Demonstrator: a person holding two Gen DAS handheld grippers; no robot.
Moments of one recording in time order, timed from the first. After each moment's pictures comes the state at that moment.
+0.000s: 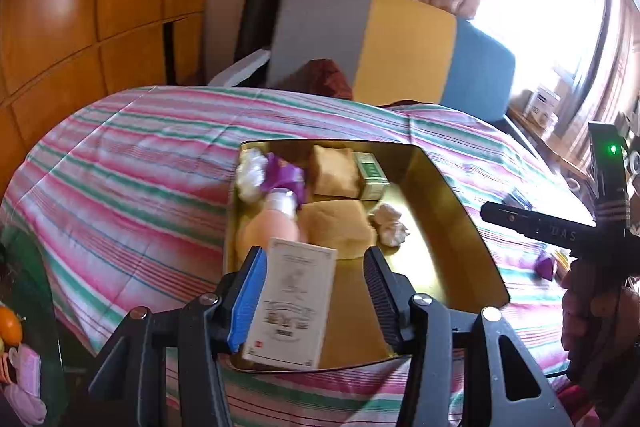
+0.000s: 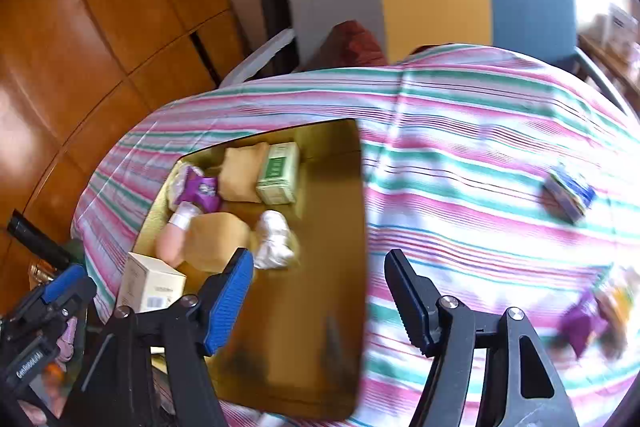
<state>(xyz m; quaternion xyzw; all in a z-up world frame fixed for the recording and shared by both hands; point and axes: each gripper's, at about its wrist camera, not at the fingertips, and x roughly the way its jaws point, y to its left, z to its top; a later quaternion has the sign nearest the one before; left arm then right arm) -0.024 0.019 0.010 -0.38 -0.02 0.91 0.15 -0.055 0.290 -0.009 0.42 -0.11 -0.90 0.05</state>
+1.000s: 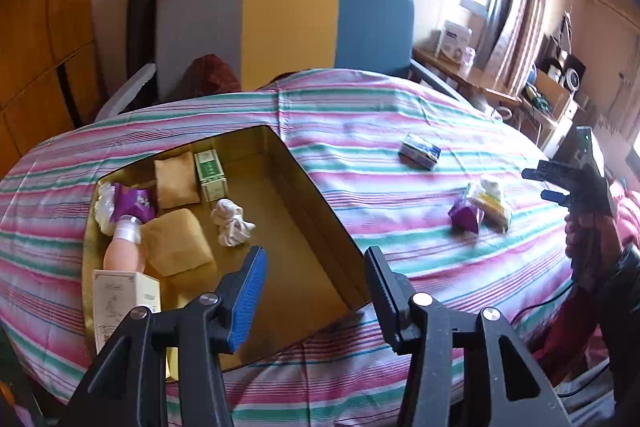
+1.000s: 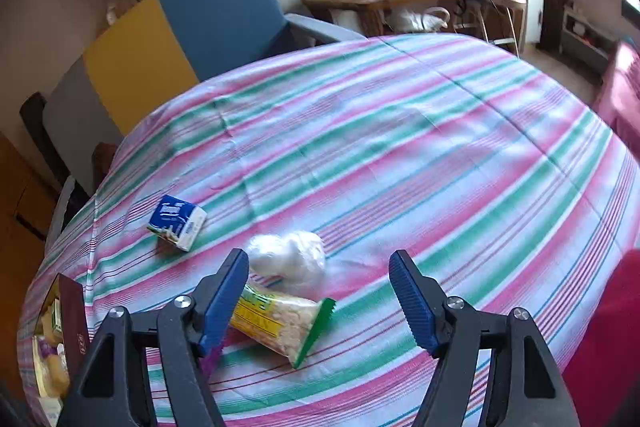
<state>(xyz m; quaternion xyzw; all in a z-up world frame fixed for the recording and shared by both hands) 0.007 0.156 0.020 -0.39 0.07 0.87 0.29 0.082 0.616 -0.035 0.37 -0.30 -0.83 -0.30</state>
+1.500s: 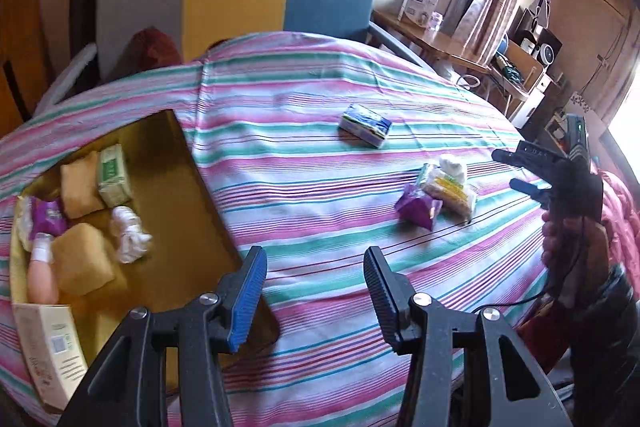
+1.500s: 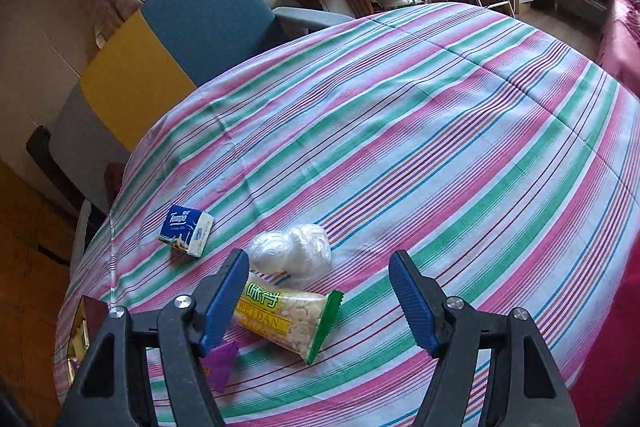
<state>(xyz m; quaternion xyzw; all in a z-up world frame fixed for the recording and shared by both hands) -0.012 0.245 0.004 -0.46 0.07 0.81 0.35 0.088 0.622 -0.039 0.35 -0.35 -0.82 -0.28</state>
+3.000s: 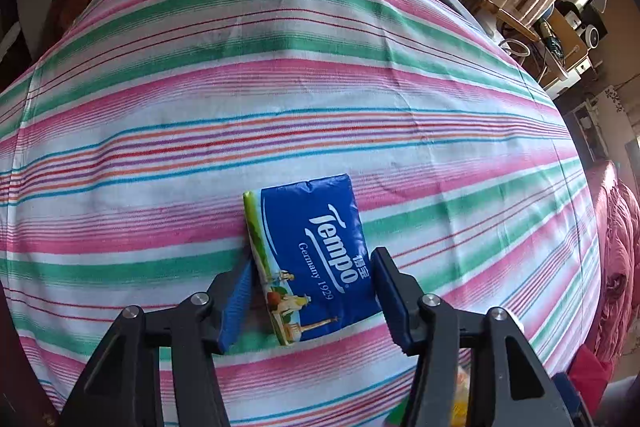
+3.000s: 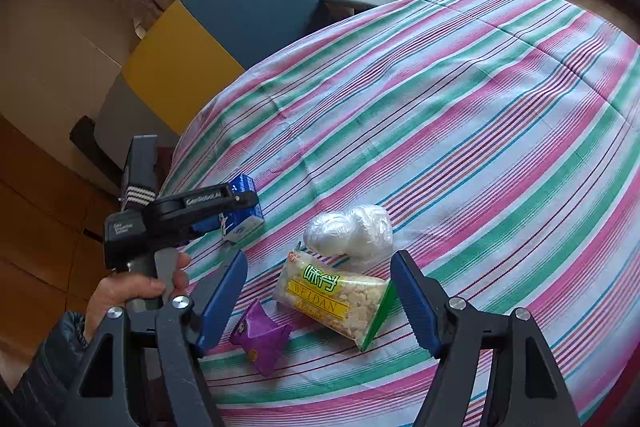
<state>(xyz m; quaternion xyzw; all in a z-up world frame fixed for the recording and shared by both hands) -0.162 0.498 -0.099 -0.58 0.11 0.74 0.32 0.078 0.614 -0.042 0.34 -0.39 -0.83 -0.19</state>
